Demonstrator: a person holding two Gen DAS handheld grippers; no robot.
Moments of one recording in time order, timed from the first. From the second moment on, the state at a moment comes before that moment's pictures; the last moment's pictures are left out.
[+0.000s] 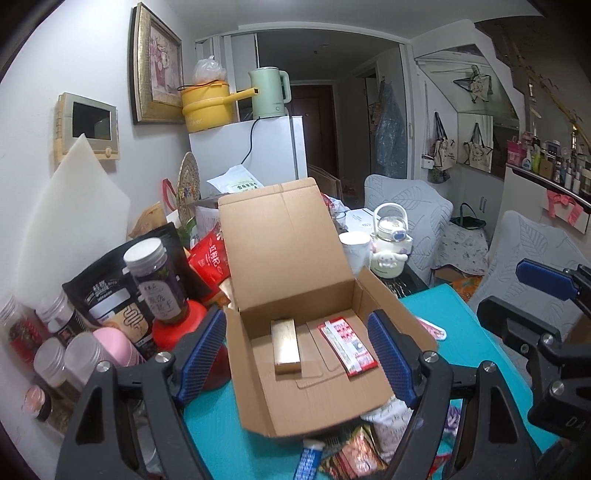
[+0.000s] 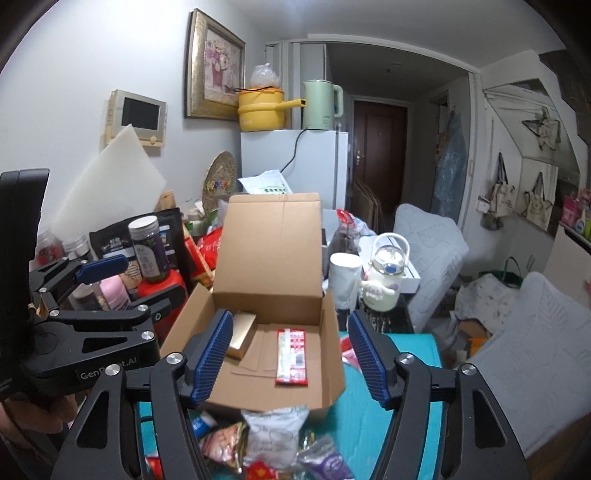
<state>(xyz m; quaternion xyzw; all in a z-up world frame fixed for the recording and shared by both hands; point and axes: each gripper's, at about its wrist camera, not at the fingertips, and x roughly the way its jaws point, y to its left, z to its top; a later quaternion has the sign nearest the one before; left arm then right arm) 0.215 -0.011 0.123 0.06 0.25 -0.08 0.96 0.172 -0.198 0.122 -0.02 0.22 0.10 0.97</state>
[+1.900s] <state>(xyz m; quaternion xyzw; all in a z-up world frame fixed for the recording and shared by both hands) 0.101 0.100 -0.036 0.00 0.39 -0.09 0.92 0.093 -0.104 -0.078 0.01 0.38 0.23 0.89</state>
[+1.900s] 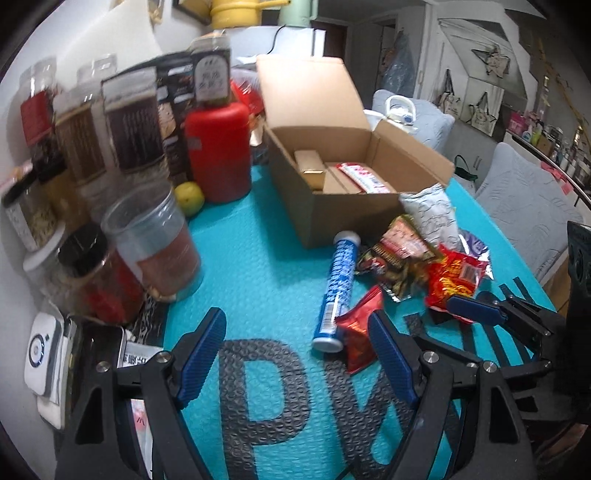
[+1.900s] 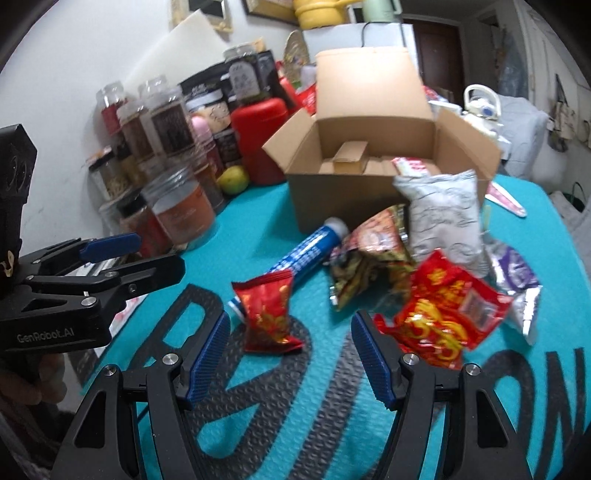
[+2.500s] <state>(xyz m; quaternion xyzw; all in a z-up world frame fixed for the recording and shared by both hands) 0.126 0.118 -0.070 -0.03 0.43 -0.09 0.90 0.126 -0.083 -0.105 0.00 0.41 0.26 0.87</state>
